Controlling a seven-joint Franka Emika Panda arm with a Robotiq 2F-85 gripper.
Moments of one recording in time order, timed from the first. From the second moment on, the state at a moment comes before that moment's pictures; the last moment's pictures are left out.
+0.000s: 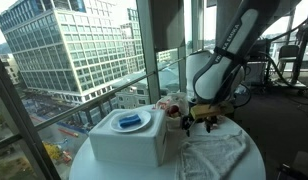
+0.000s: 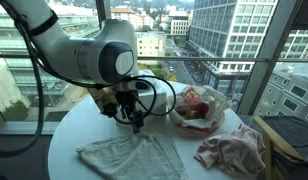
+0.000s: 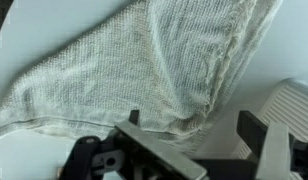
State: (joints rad) arm 0.05 0.19 0.03 -2.48 -0.12 2.71 0.63
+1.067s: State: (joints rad) arm 0.07 0.55 0.00 -2.15 0.05 2.66 0.47
